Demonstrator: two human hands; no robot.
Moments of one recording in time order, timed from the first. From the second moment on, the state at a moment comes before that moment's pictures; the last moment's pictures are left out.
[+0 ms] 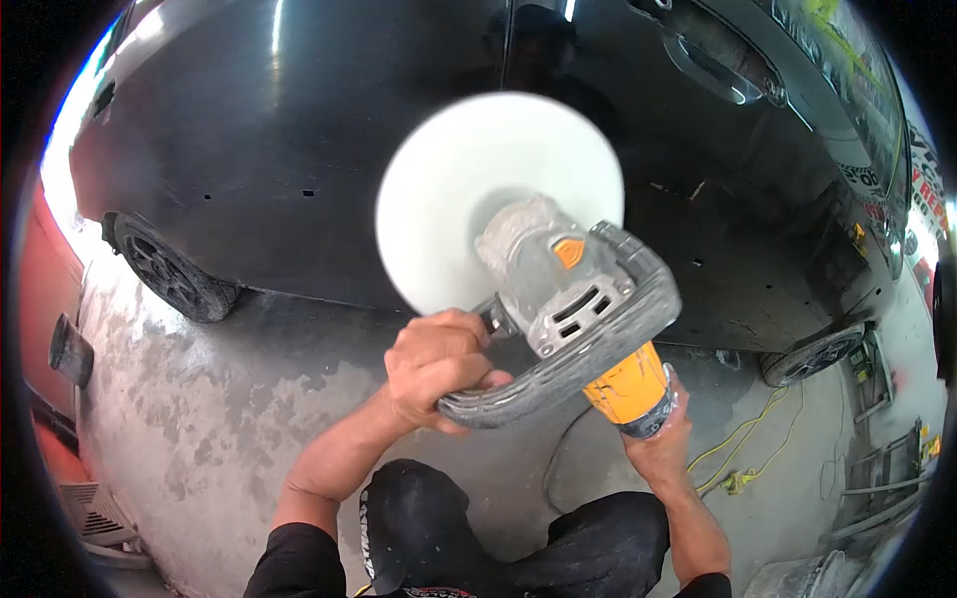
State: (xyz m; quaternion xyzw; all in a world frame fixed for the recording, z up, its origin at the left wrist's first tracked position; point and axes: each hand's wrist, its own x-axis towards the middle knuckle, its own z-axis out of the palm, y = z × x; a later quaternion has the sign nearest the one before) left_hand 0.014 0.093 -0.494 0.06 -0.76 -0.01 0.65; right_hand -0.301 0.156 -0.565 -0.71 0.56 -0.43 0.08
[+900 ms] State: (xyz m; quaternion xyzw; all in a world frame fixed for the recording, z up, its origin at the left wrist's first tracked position) left_hand 0.092 0.099 -0.271 0.16 -0.67 0.07 0.72; right_hand -0.201 0.146 -0.396 -0.72 0.42 -0.52 0.20
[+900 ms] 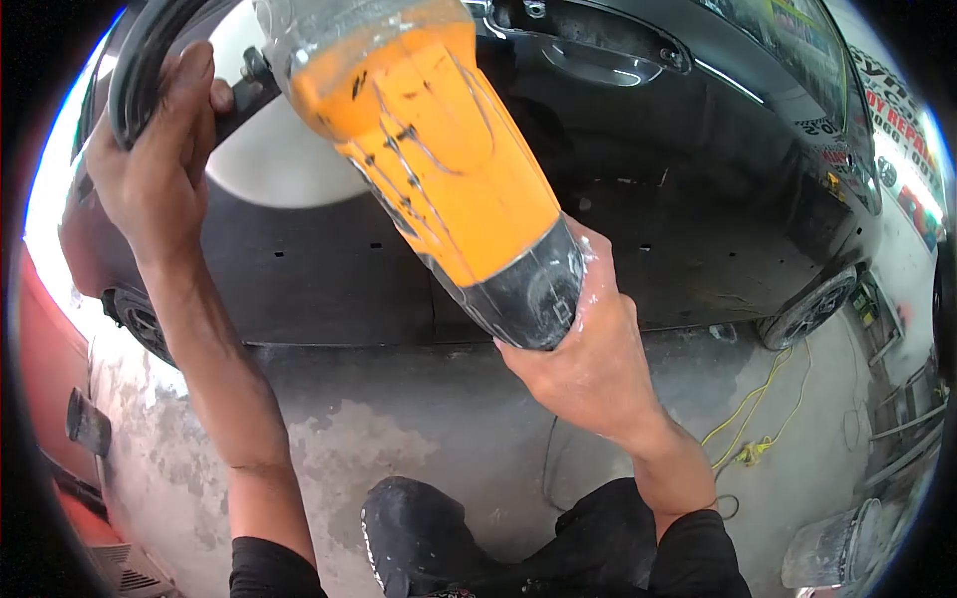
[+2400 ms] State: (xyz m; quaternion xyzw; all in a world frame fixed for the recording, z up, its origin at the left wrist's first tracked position) left_hand -0.191 0.069 -0.479 0.04 -0.85 0.07 0.52; right_hand -0.423 0.184 -0.678 -0.55 0.56 -0.59 0.15
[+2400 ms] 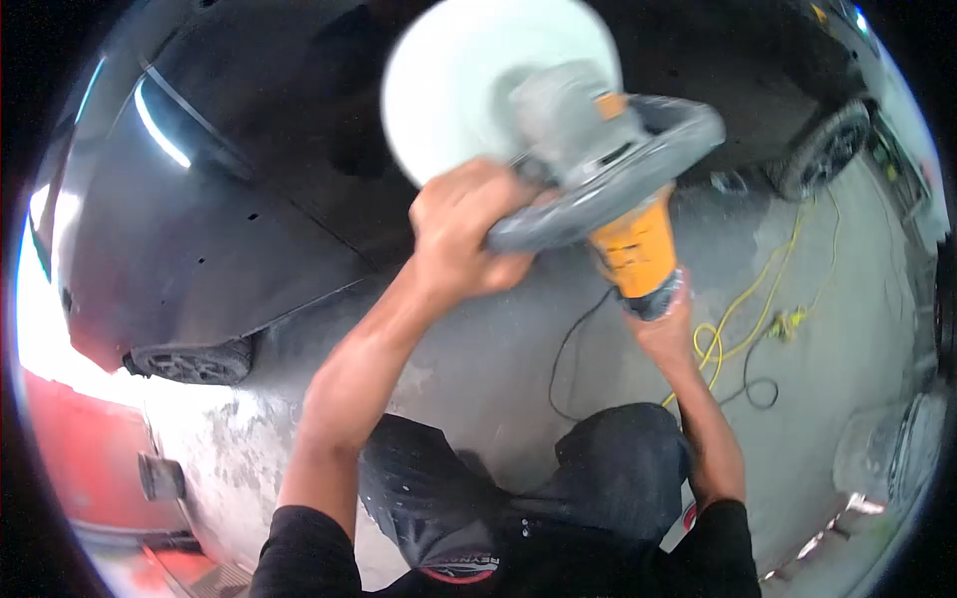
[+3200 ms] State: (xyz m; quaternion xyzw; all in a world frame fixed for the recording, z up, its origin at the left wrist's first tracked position) left_hand -0.252 0.042 -0.585 0.01 -0.94 -0.08 0.34; right_hand -0.361 0.208 -0.839 -0.37 0.60 -0.64 0.30
